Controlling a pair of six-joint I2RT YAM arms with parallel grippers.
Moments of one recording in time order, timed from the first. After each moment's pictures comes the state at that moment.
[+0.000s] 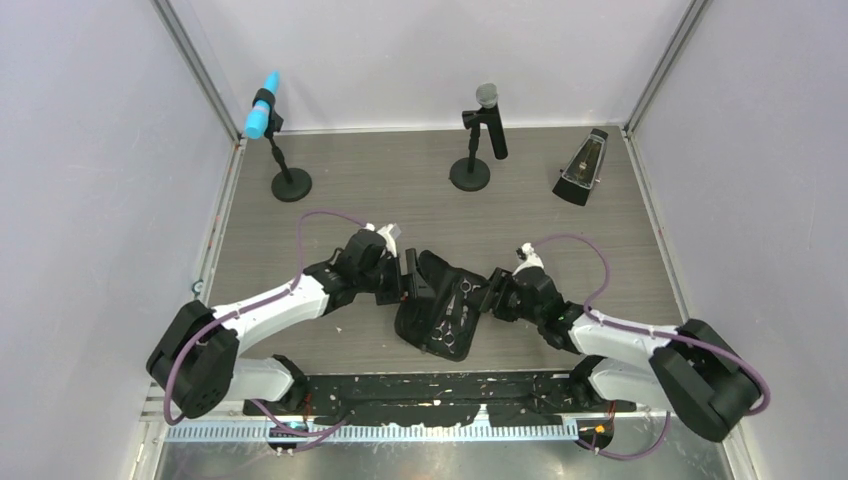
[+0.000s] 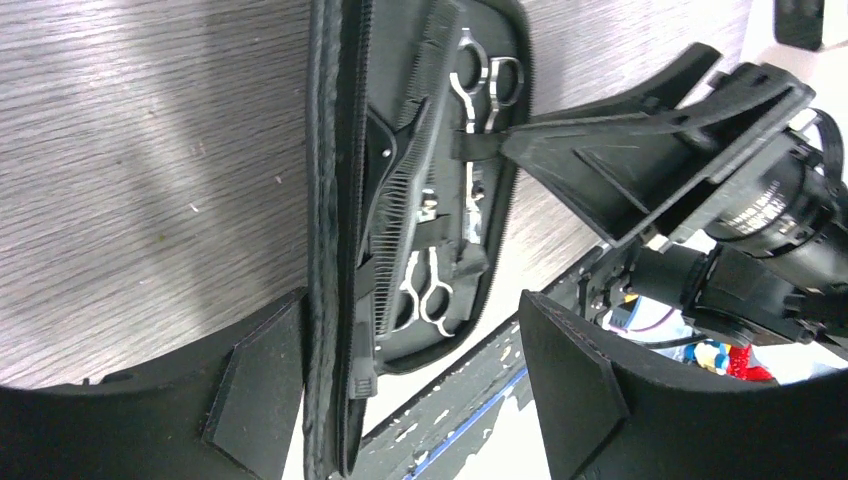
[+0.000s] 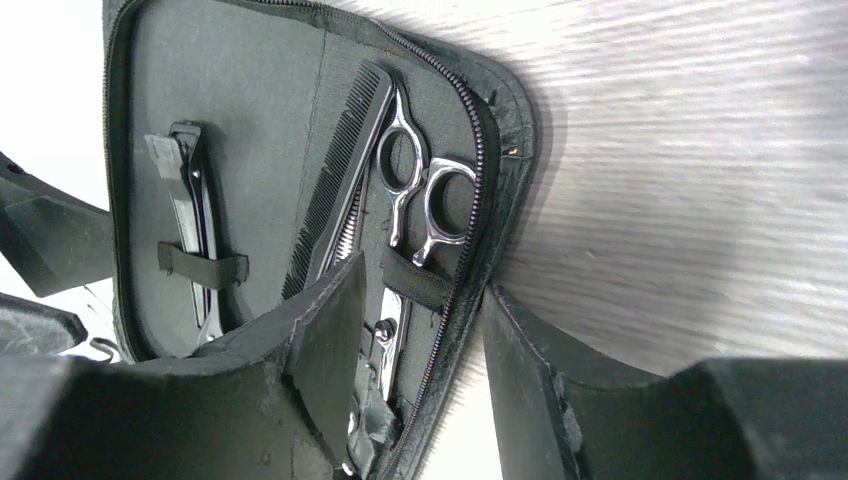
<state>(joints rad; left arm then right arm) -0.70 1.29 0.66 -0.12 0.30 -0.81 0.66 1.10 0.21 0.27 -0.03 0.92</state>
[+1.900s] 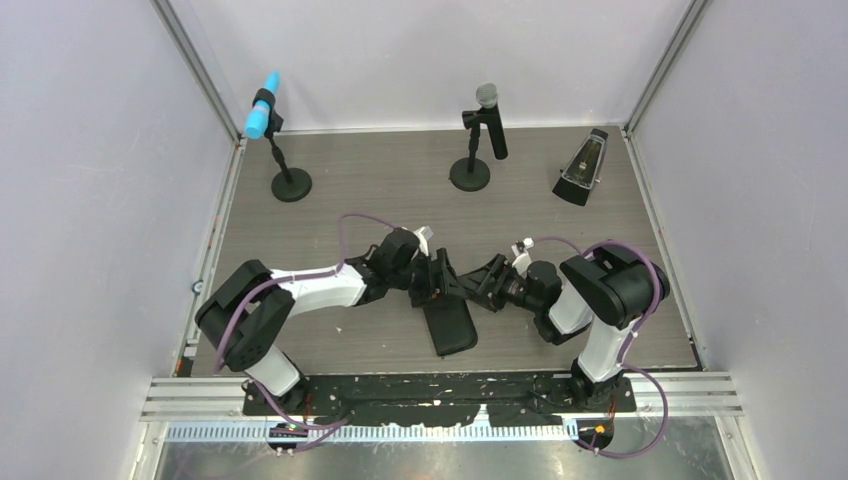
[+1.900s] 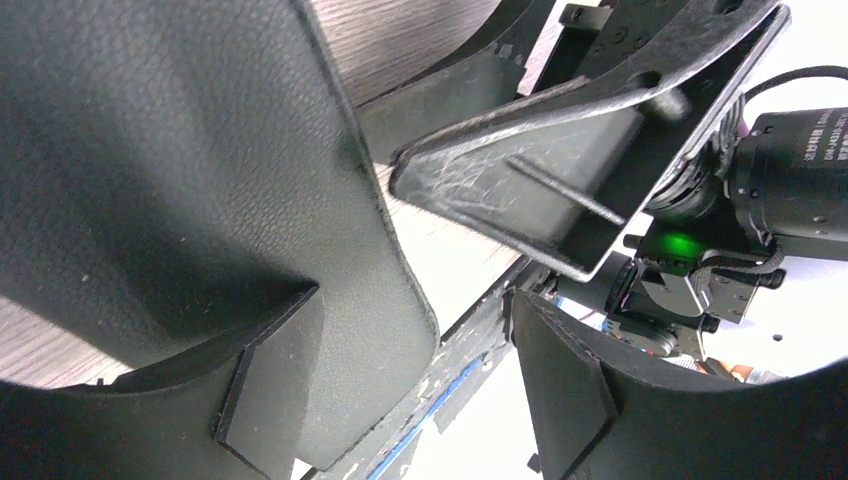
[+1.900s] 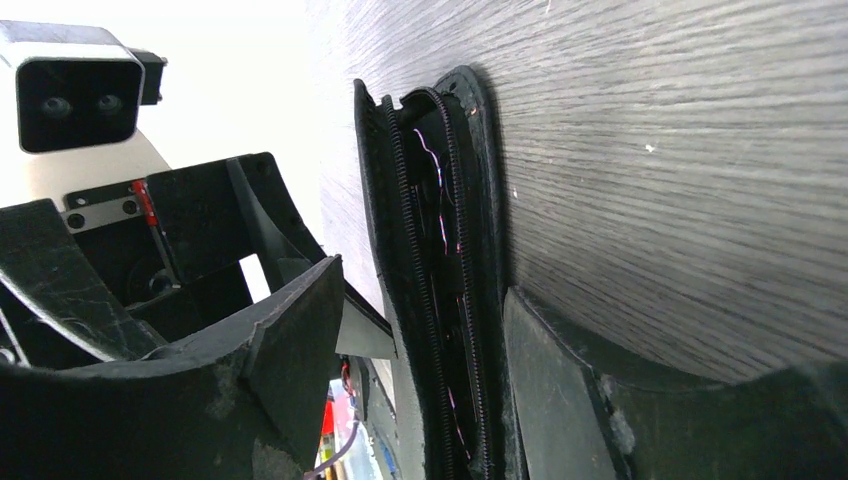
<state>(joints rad) -0.80 1.57 0.75 0.13 0.39 -1.00 0.46 1.79 0.17 1.31 -0.49 1.20</state>
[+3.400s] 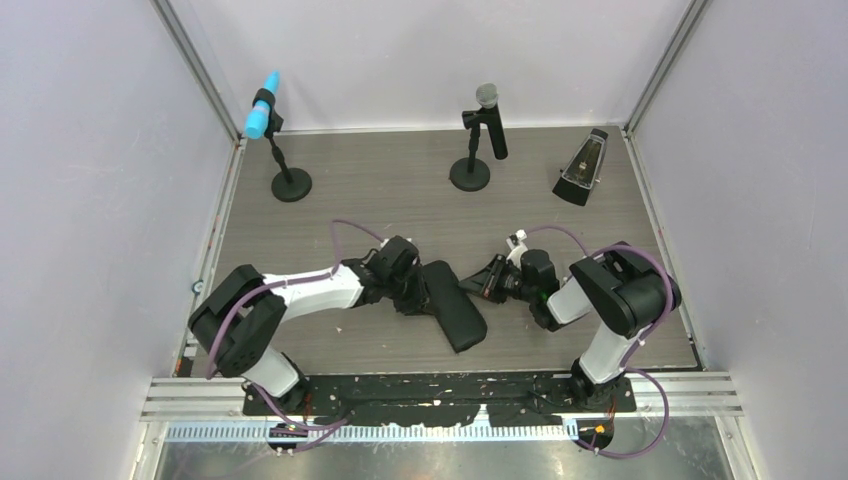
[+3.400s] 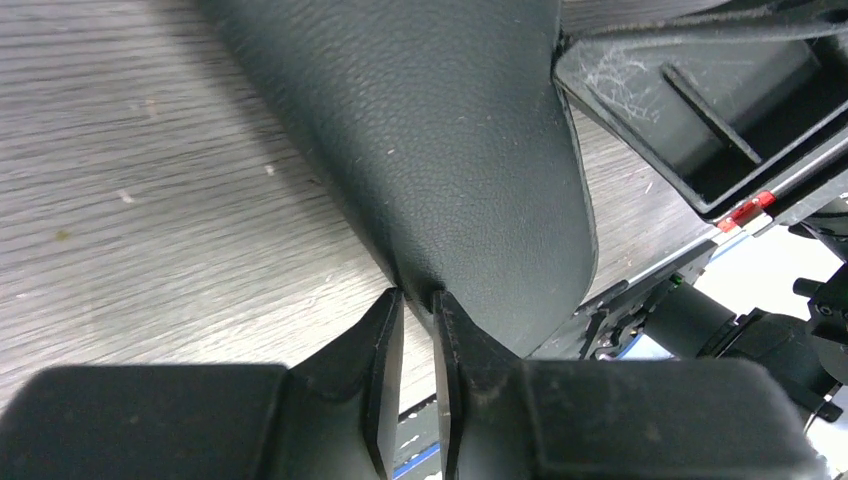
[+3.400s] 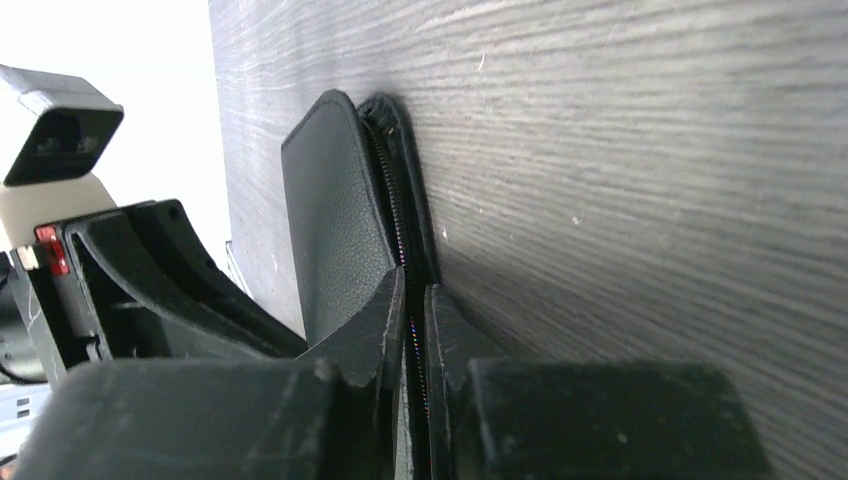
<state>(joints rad) -0.81 1.53 0.75 -0.16 0.22 -1.03 0.44 1.72 0.27 0.97 -0.47 0.97</state>
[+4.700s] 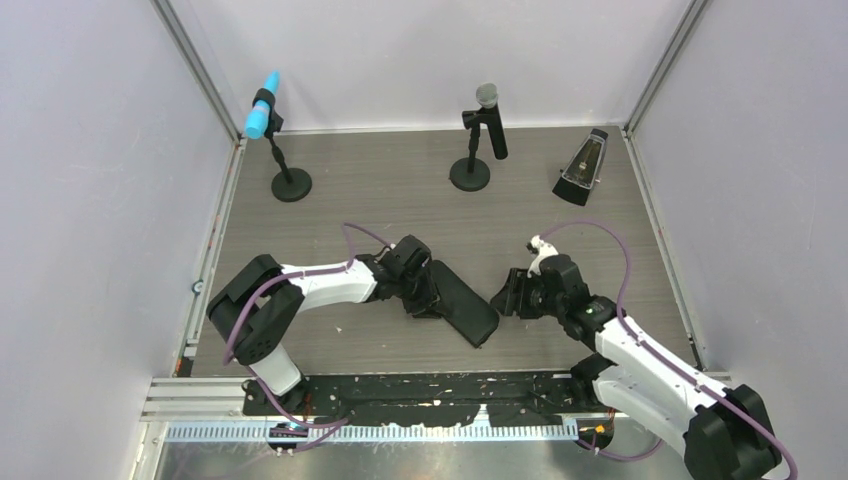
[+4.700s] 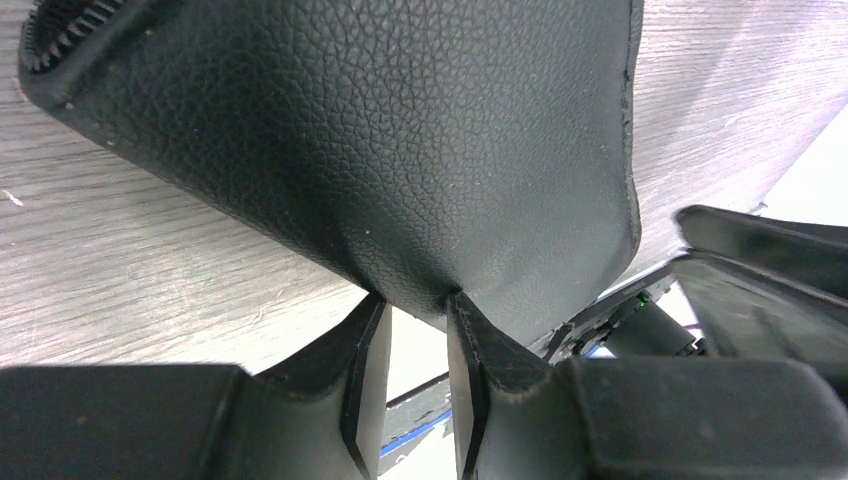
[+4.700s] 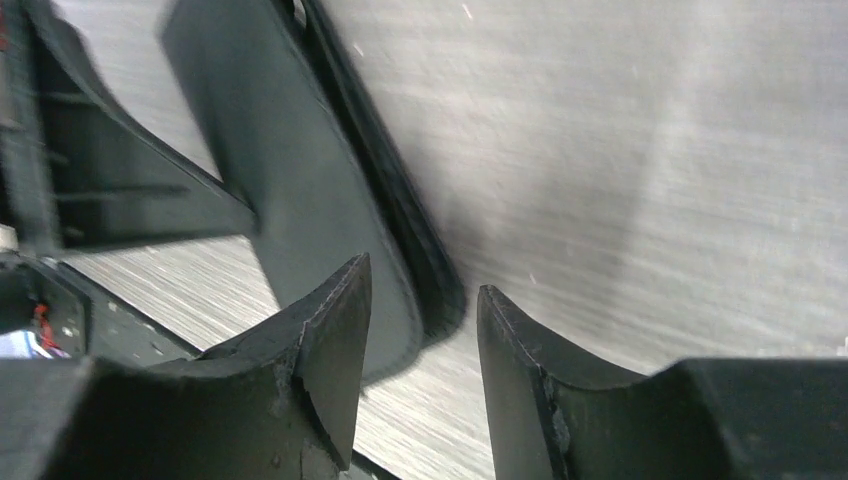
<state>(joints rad) -0.83 1.64 0.84 -0.20 0.24 -1.15 0.48 0.84 0.38 -0.23 -0.19 0.55</state>
